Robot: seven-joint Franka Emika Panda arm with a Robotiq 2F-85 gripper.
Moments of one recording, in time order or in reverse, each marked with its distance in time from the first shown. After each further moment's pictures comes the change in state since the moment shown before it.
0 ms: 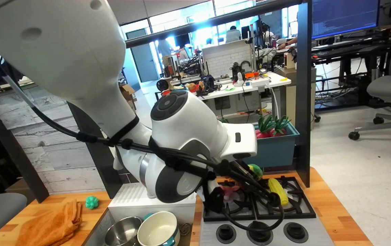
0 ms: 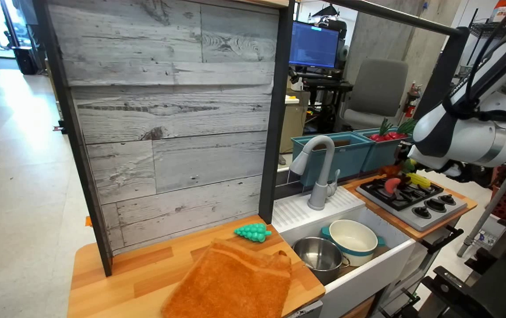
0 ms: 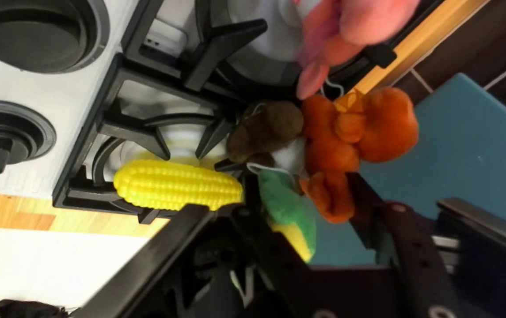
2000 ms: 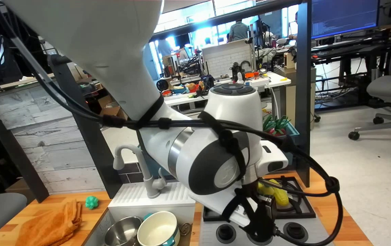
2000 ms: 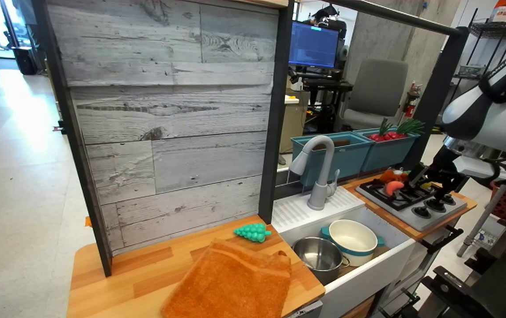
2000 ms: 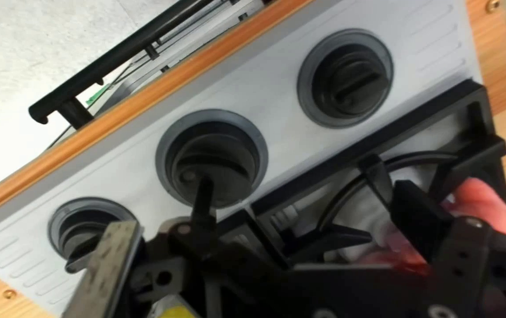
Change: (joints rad) arm -0.244 -0.059 0.135 -0.002 -0.137 -0.572 -0.498
